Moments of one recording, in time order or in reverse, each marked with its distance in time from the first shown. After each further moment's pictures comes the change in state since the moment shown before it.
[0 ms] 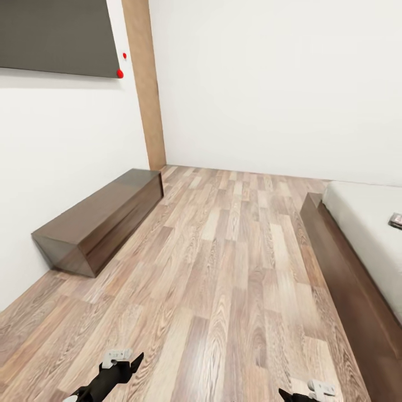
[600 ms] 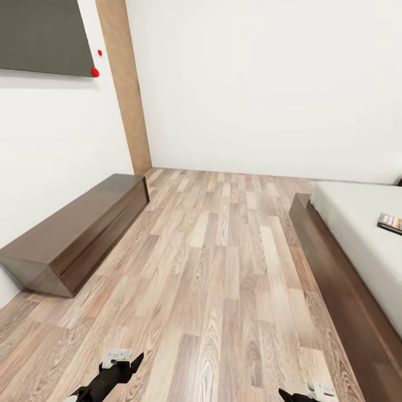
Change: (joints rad) left arm 0.000 0.000 -0.001 0.000 0.000 0.000 0.000; right arm 0.000 0.000 0.001 0.000 0.000 0.000 0.000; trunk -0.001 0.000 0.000
